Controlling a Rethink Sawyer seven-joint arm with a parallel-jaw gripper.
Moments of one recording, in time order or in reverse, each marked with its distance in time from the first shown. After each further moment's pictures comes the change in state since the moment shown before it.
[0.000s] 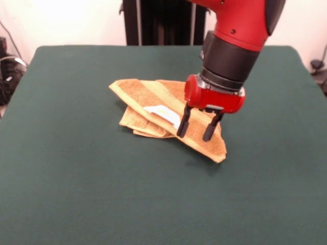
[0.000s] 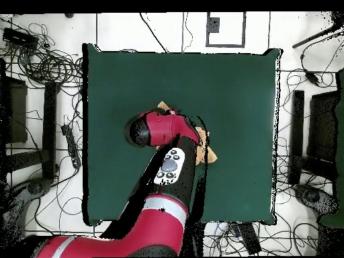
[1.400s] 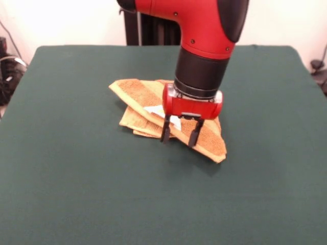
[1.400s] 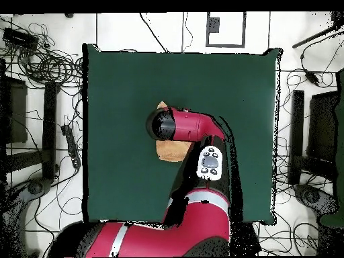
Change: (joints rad) arm -0.179 -0.038 0.155 0.029 0.018 0.040 0.000
